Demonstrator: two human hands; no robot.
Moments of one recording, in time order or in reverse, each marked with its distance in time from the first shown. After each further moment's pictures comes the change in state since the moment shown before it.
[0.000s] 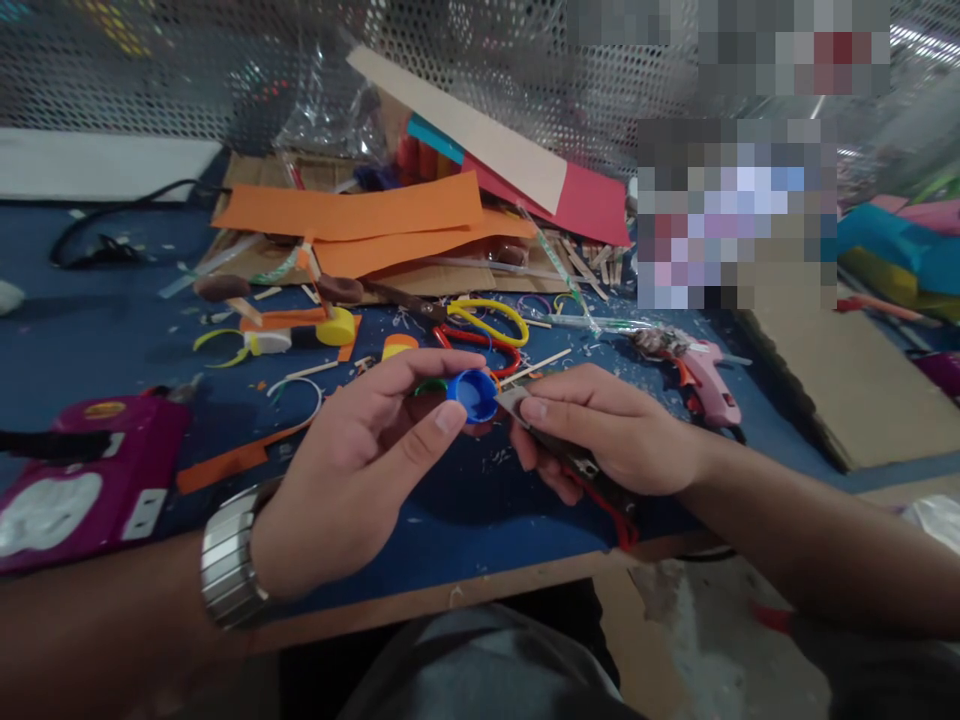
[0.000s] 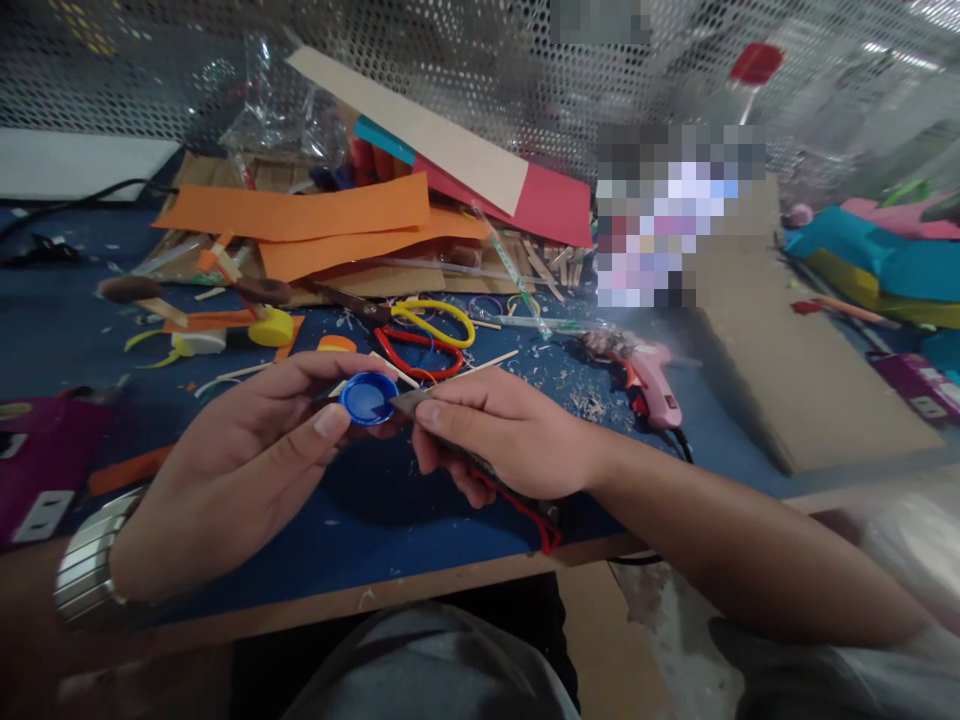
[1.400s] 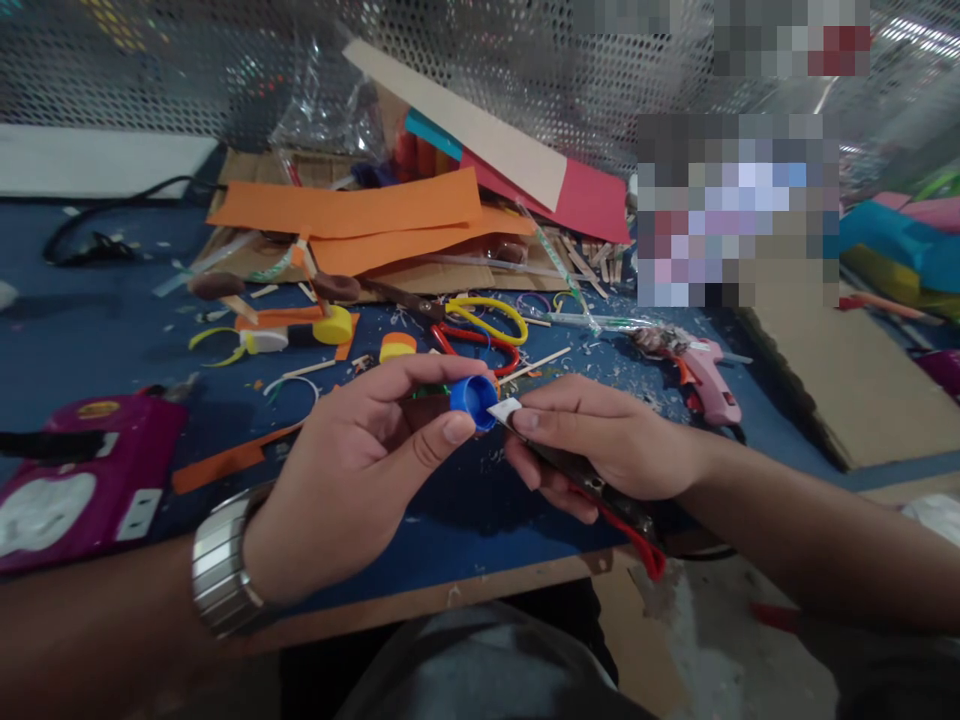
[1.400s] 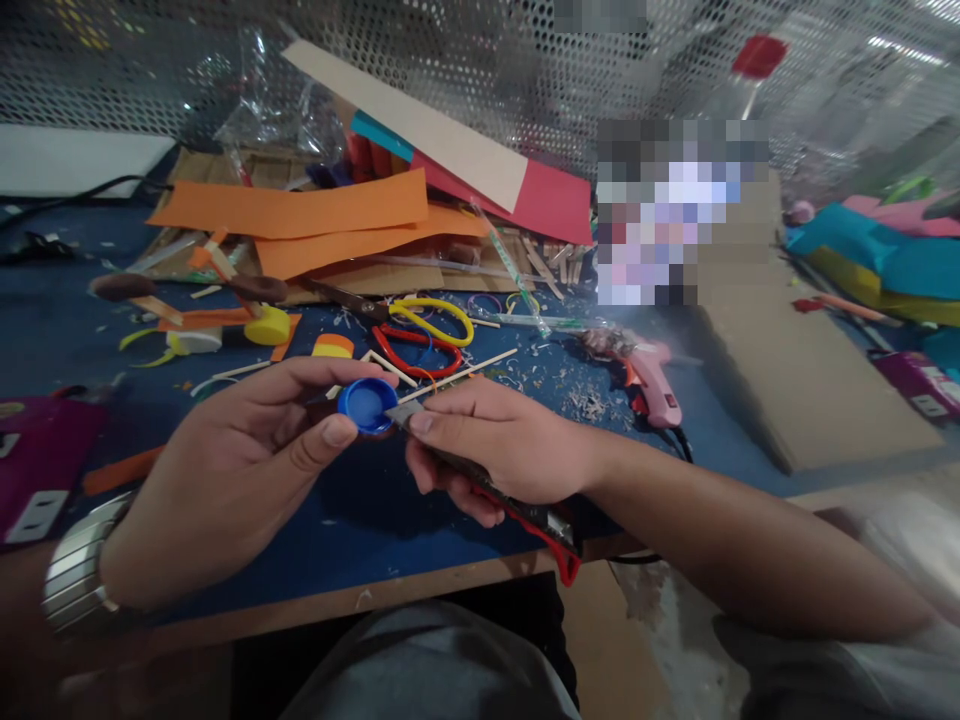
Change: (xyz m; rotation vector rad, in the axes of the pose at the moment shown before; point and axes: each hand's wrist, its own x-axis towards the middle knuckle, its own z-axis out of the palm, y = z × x) left_hand 0.003 0.010 0.004 0.133 0.045 0.010; right_hand 0.001 0.003 0.001 0.155 -0.114 0.140
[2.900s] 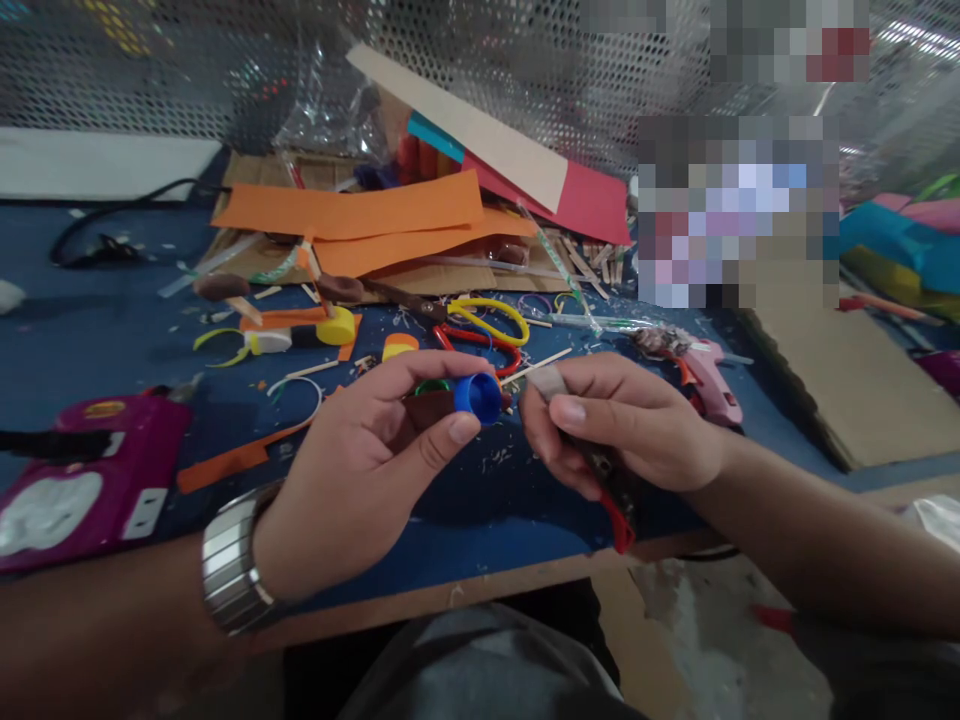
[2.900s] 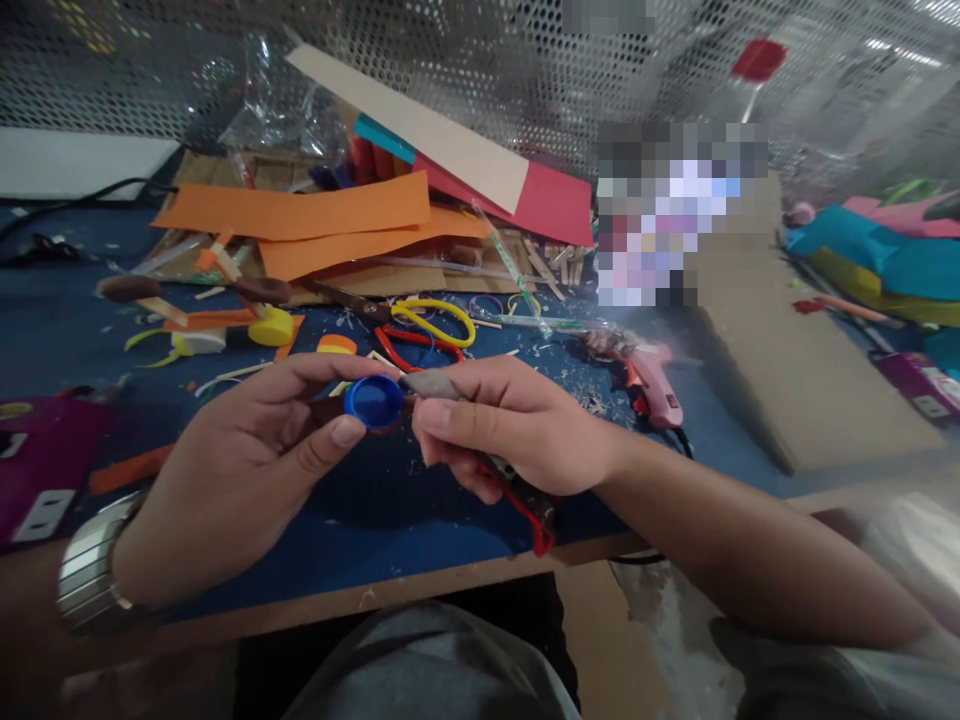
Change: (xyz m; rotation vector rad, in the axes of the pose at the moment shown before) left_hand 0.001 0.000 0.002 0.017 -0.016 0.046; right_hand -0.006 -0.006 -0.001 0.011 0.074 -0.273
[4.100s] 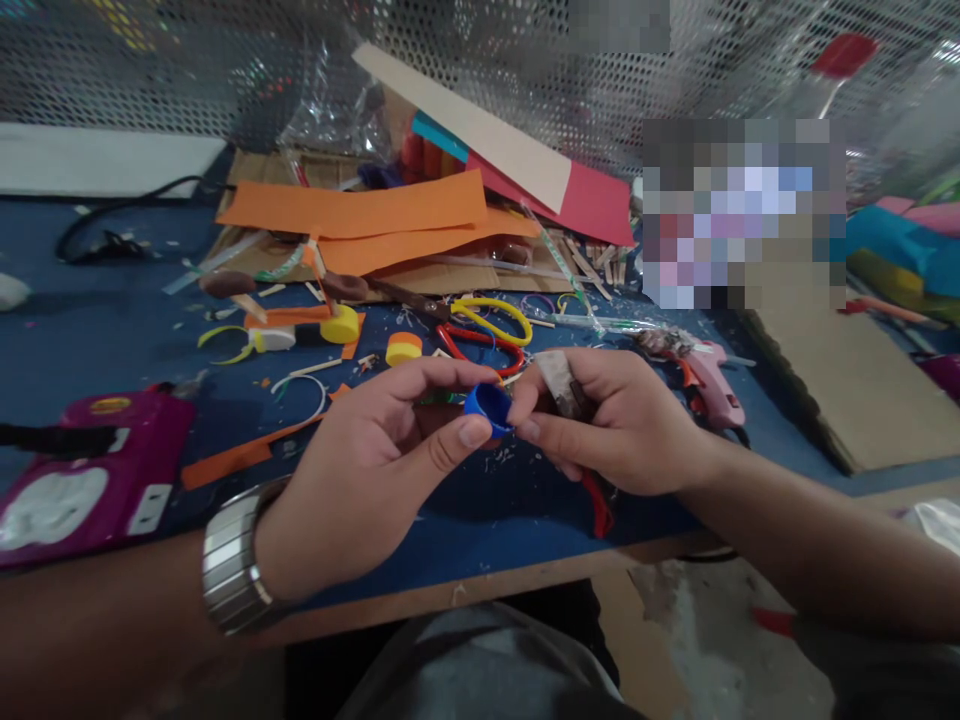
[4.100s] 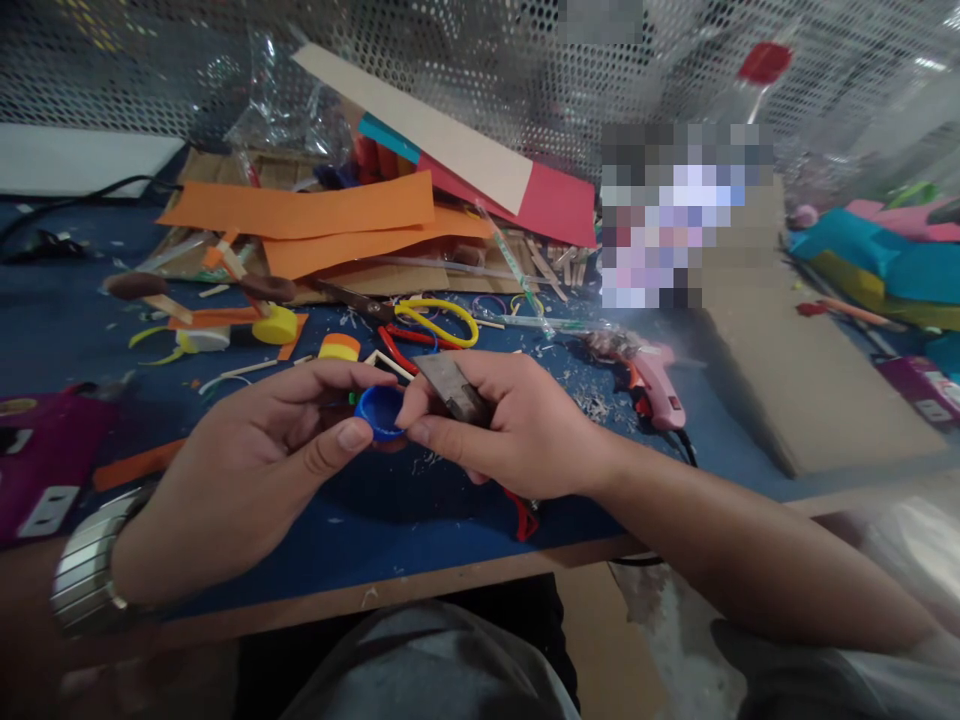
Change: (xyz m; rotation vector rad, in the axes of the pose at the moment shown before) left_hand -0.001 0.002 0.002 -0.080 -0.031 -0.077; right_hand 0.004 0.004 0.004 -0.294 0.163 -0.172
